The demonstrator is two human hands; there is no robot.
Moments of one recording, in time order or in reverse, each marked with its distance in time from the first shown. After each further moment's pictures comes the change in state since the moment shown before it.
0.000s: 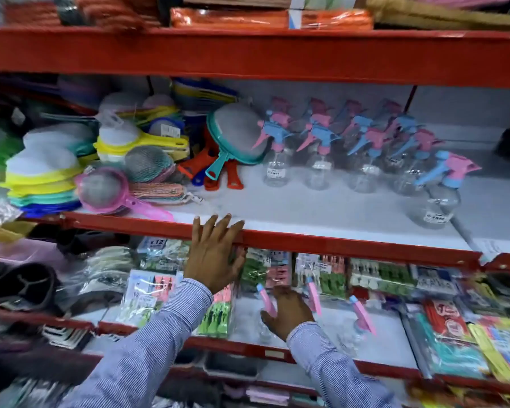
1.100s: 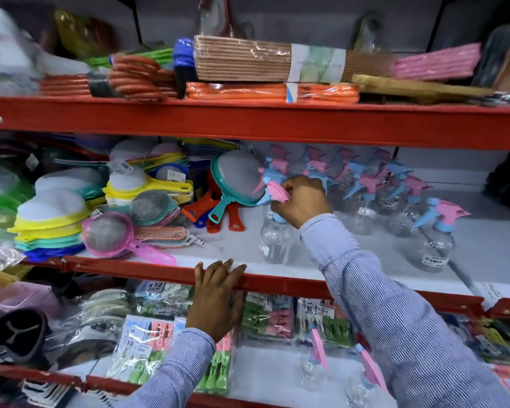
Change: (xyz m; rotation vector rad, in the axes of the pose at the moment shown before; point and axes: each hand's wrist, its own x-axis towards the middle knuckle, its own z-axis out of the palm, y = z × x) left_hand 0.001 0.000 0.004 -0.175 0.106 -0.011; right_hand 0.077 -0.088 -0.253 0.143 0.601 -0.141
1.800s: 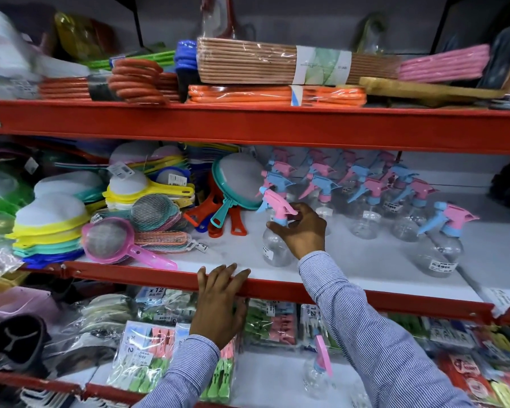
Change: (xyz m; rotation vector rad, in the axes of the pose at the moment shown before) left_hand 0.004 -0.002 0.004 -0.022 -0.006 -0.008; right_hand -0.011 0.041 0.069 0.439 0.112 0.258
